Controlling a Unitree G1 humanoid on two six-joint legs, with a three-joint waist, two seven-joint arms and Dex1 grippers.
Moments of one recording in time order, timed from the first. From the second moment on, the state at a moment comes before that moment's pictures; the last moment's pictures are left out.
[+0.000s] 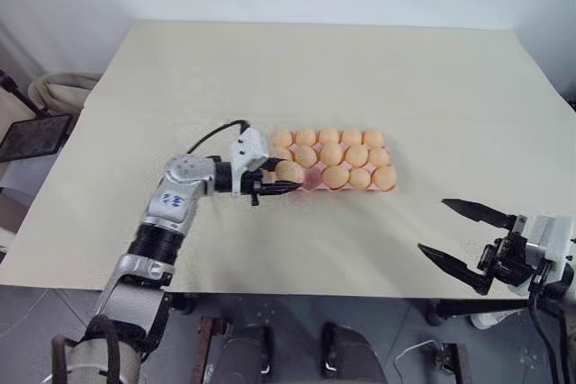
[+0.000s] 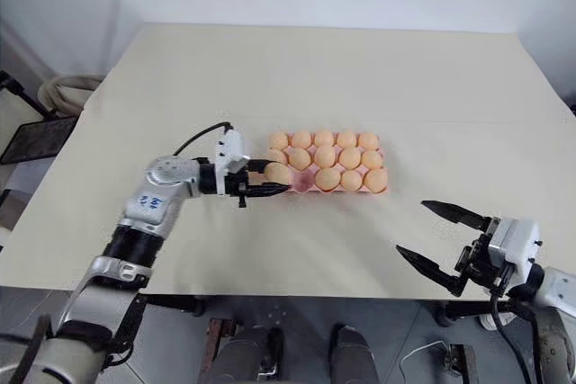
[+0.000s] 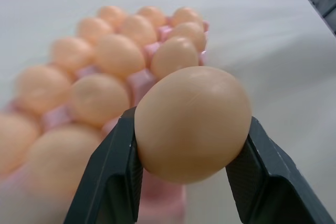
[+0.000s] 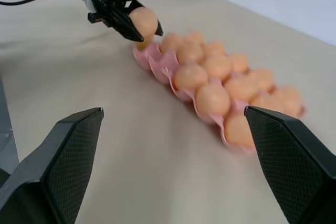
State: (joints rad) left arm -0.81 0.35 -0.18 0.48 -0.19 0.09 -1.07; right arm 0.24 -0.67 -0.47 -0.27 0.62 -0.04 1.15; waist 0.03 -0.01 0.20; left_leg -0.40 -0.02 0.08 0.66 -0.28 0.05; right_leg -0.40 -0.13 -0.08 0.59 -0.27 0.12
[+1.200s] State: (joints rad) left arm -0.39 0.67 0.16 0.20 -0.25 0.11 -1.03; right arm -0.08 -0.62 -0.24 -0.23 0.67 0.00 1.28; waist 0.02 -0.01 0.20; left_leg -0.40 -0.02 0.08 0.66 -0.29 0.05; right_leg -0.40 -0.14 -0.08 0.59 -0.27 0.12
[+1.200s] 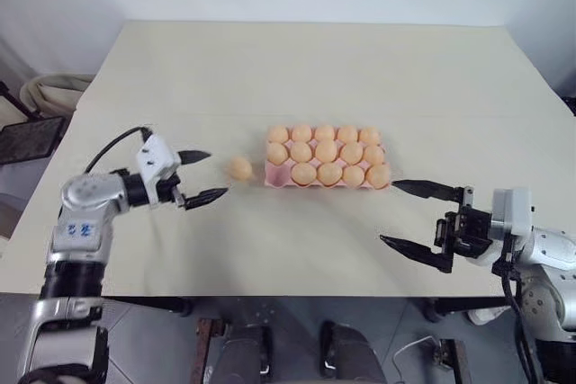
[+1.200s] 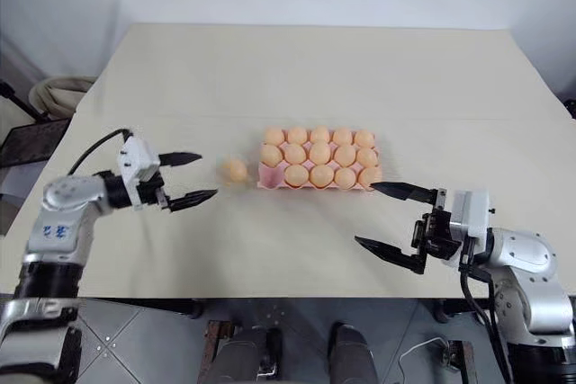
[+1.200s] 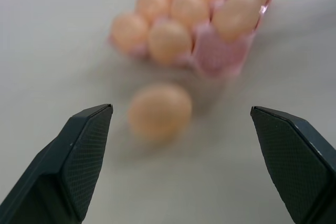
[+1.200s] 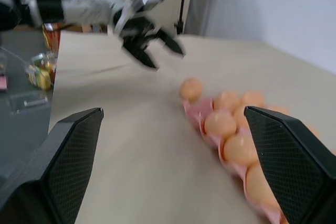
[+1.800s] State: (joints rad) left arm -0.49 0.55 0.07 0.20 -0.22 0.19 -0.85; right arm -0.01 -0.69 -0.32 -0.12 0.65 -0.05 1.35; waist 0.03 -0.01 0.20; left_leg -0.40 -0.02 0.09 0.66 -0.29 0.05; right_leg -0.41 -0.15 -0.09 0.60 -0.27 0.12
